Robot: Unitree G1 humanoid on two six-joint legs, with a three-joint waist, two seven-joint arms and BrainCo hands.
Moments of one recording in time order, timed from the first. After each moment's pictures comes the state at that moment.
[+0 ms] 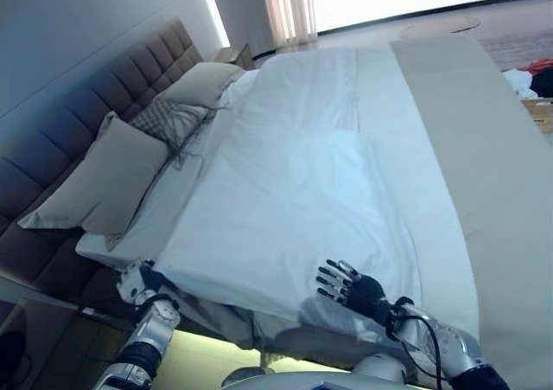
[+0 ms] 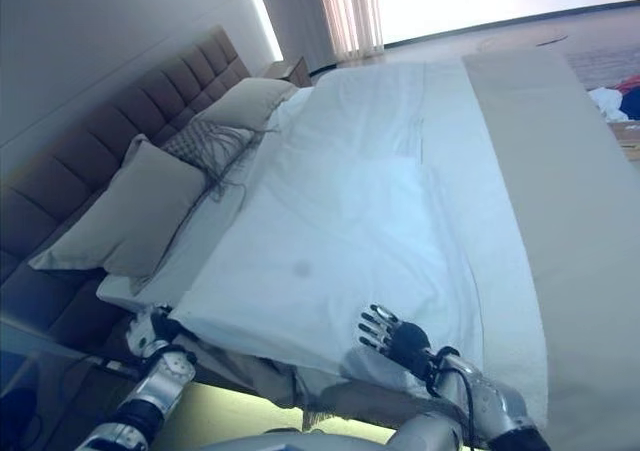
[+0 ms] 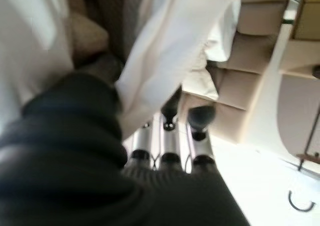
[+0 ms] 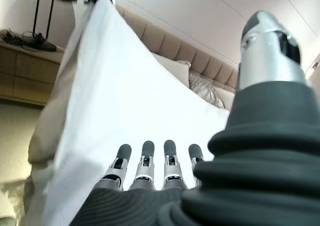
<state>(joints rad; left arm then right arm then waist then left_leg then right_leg) -0.07 0.40 -0.18 0.81 0.27 0.16 0.75 0.17 -0.49 0.20 0.08 1.04 0.55 0.19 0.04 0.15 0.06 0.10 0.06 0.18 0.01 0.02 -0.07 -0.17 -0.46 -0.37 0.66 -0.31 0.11</state>
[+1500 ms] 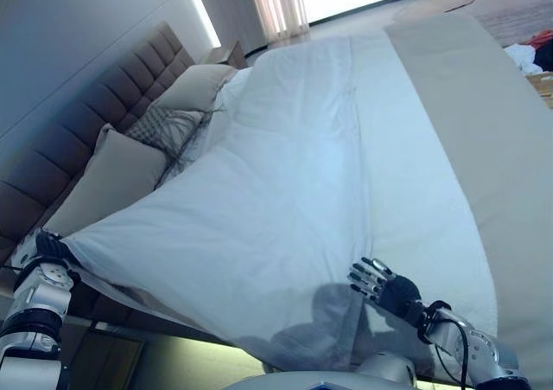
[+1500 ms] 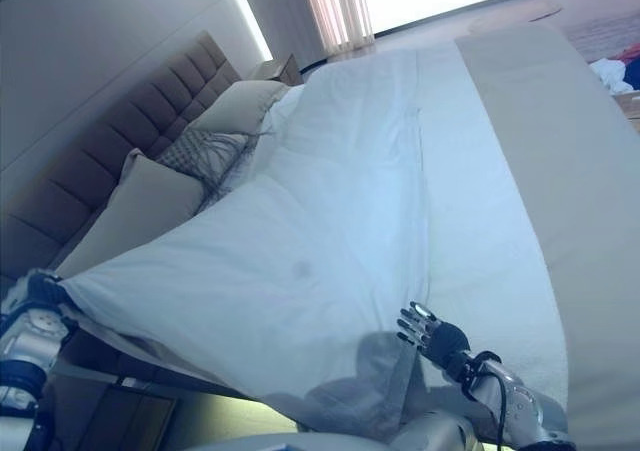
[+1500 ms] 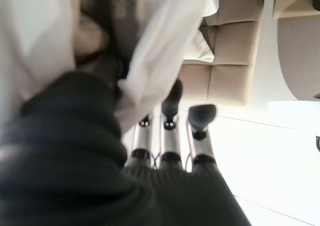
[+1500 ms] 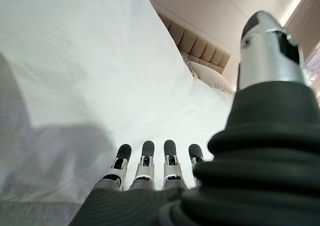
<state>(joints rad) -0.23 0.85 -0.09 0.89 0.18 0.19 0.27 0.22 -0.52 0.01 0.08 0.99 0.57 0.21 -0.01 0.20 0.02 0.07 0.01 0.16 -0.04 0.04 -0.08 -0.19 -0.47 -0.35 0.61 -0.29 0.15</state>
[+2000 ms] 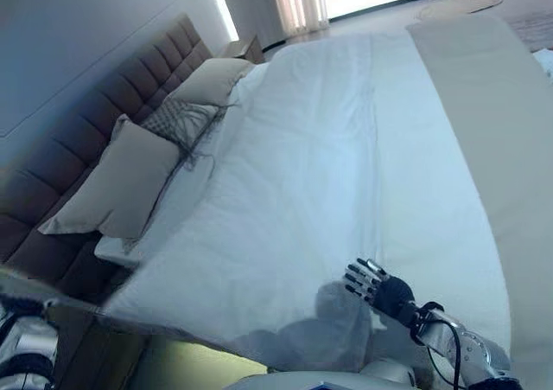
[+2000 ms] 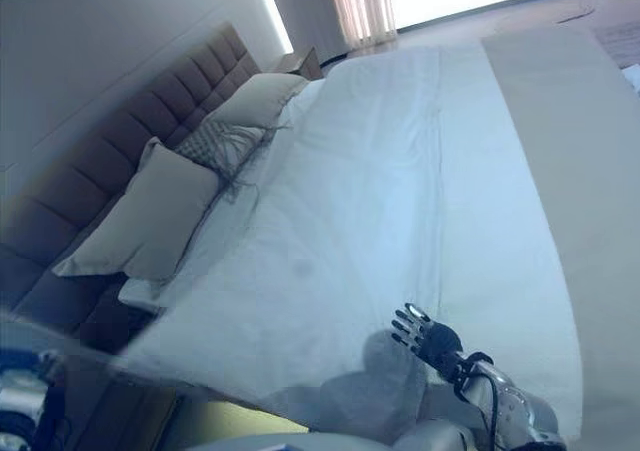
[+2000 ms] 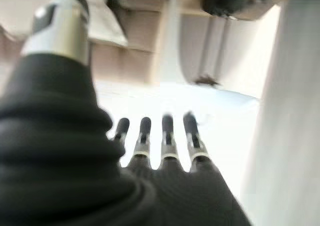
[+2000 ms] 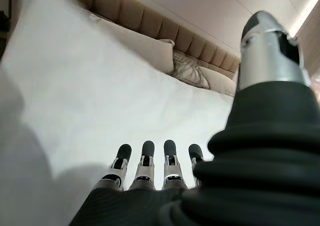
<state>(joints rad) -0.01 0.77 0.15 0.94 0.16 0.27 0.46 0.23 -0.48 0.03 0.08 1.00 0.55 0.17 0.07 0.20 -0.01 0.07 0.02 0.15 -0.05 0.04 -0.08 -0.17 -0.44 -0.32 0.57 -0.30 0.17</state>
